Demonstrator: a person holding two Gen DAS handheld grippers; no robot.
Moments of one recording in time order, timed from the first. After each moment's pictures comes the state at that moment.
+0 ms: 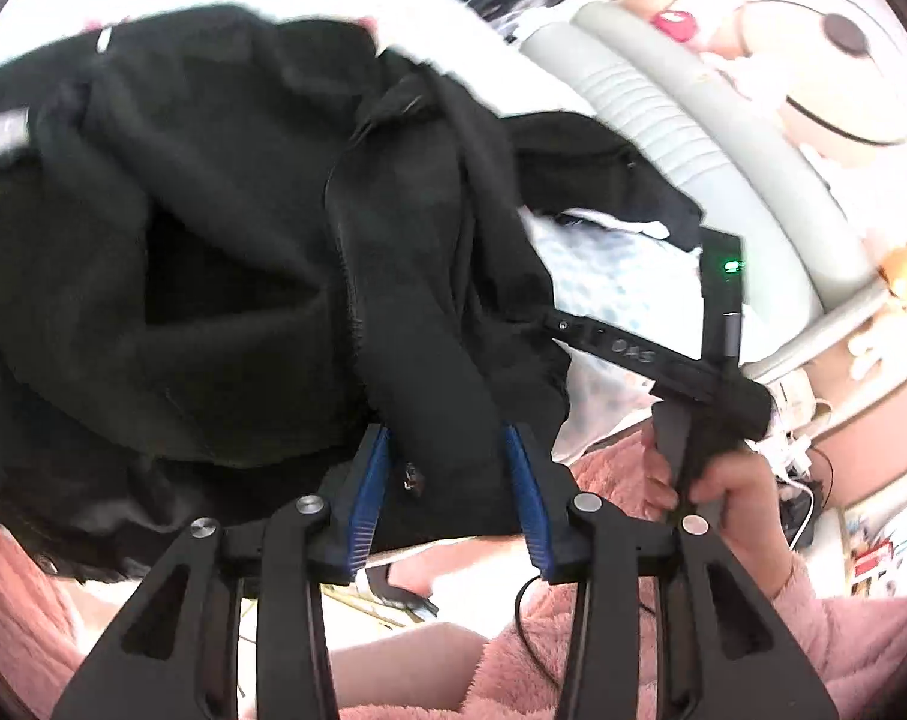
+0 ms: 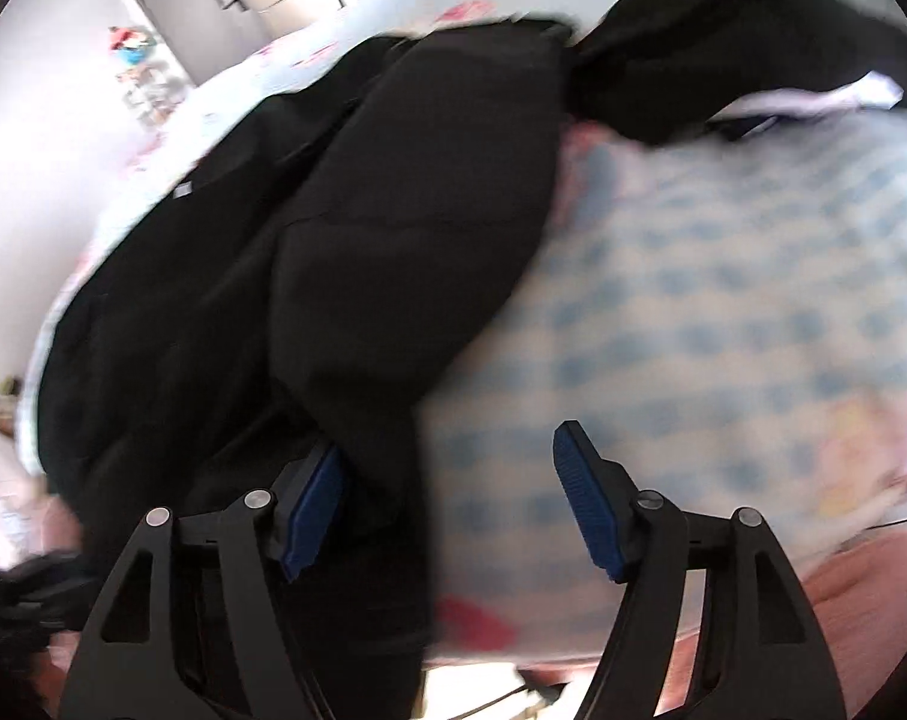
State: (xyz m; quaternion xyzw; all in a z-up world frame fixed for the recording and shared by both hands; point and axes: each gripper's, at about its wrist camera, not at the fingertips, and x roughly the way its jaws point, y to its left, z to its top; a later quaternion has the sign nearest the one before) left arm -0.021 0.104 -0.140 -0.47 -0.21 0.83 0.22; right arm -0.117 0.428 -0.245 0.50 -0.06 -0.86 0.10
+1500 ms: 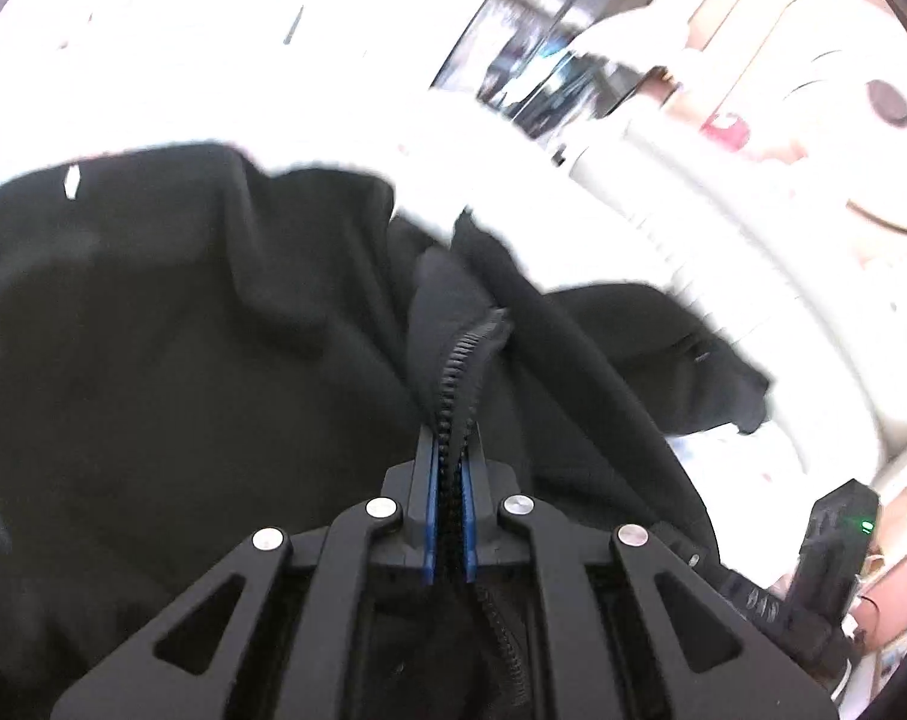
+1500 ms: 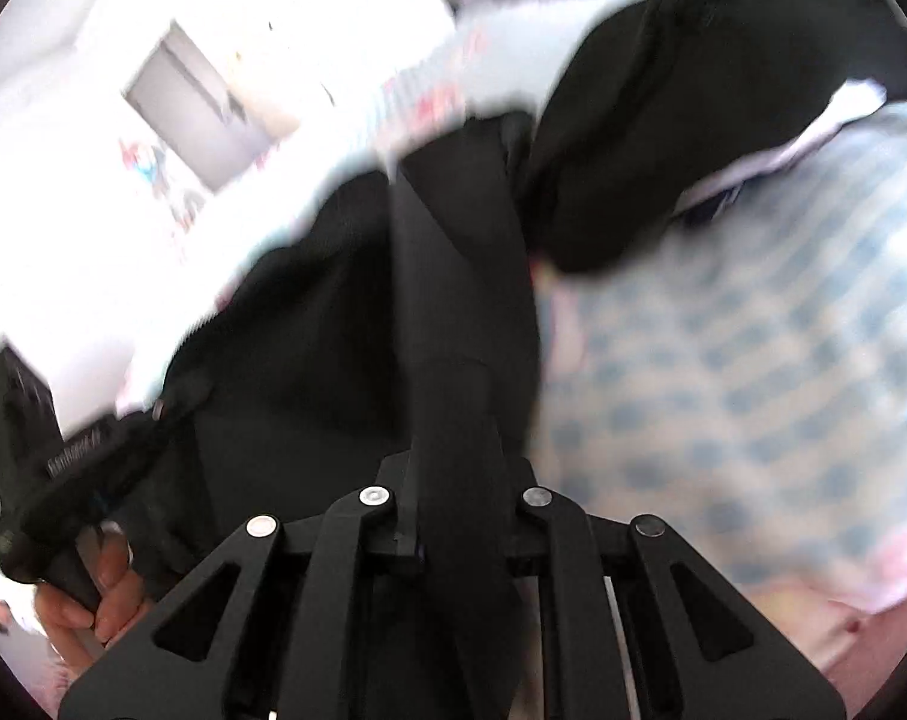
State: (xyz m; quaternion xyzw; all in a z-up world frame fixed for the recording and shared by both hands) left arm -0.168 0.123 -0.118 -0.37 -0.22 0.90 0.09; right arm -0.124 0.468 -0.183 0.41 -0.21 -0.88 0.13
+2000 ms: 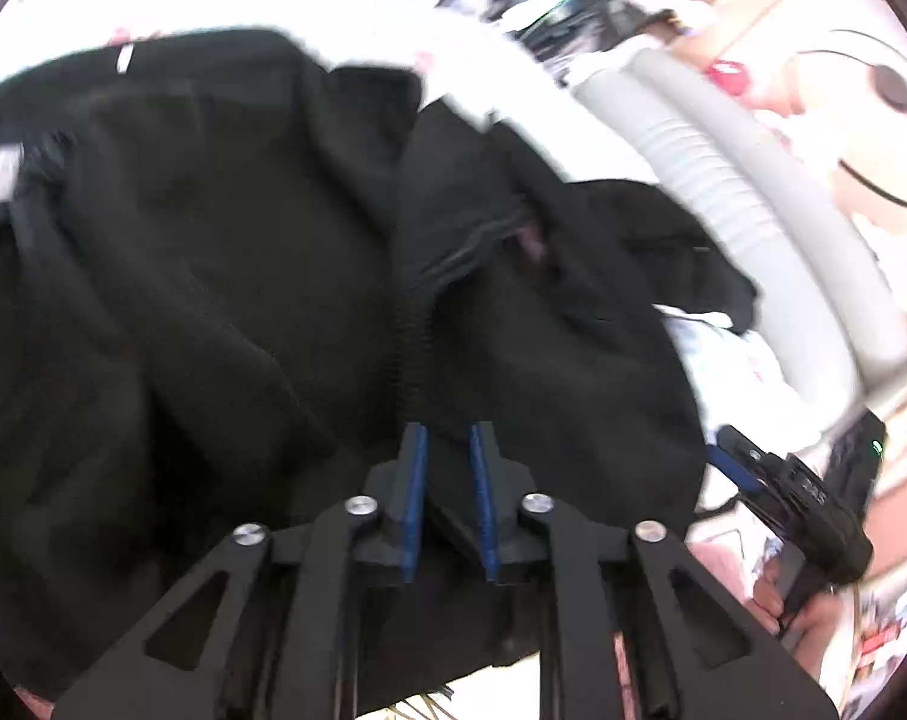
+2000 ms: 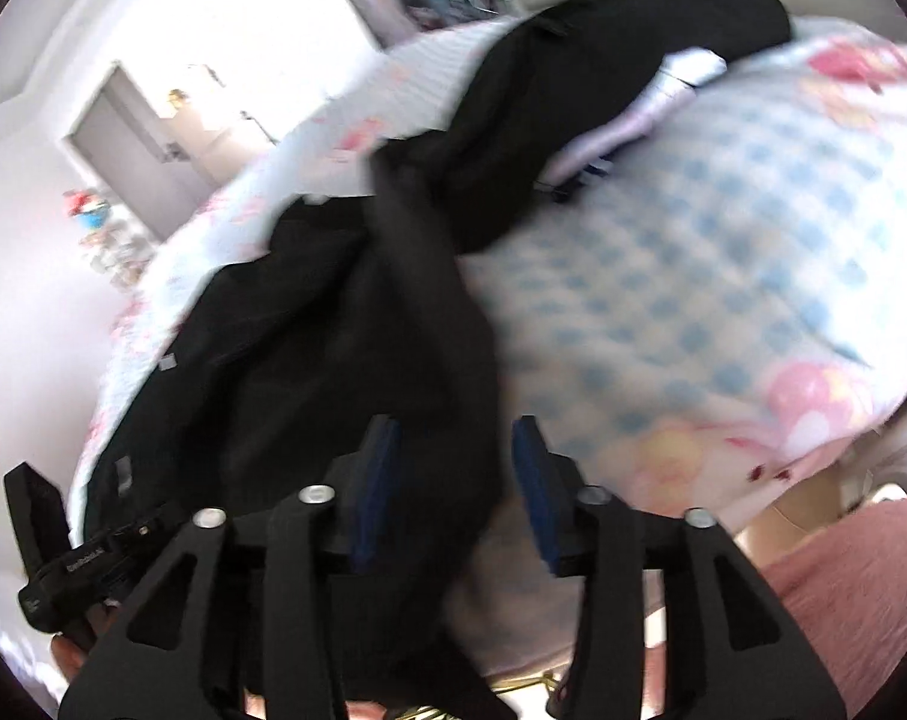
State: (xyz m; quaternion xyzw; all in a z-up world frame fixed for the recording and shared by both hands) left arm -0.074 0.065 -0.151 -0.43 -0.23 0.85 0.16; right arm -0.033 0.454 -0.180 0.41 -0.22 -0.88 0.07
